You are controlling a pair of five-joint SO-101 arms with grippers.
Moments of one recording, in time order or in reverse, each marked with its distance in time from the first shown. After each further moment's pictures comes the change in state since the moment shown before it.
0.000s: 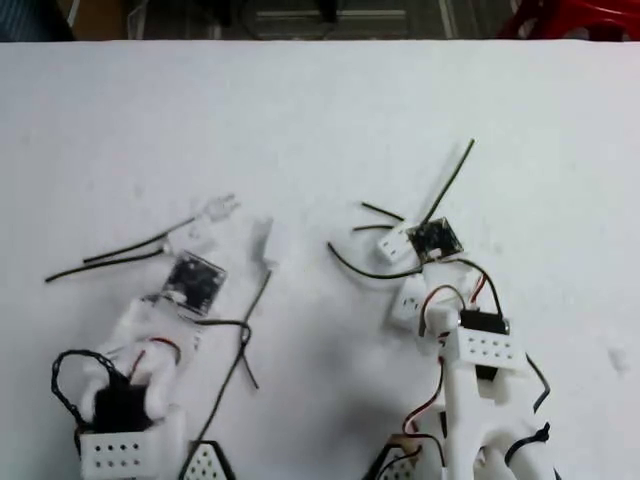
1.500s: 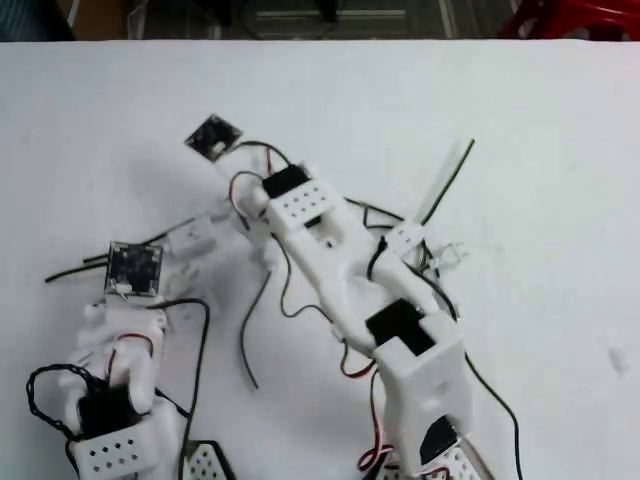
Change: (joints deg) left arm -14.2 1.1 0.1 -5.5 8.2; right arm -41.1 64.6 -83.1 16.2 -9.1
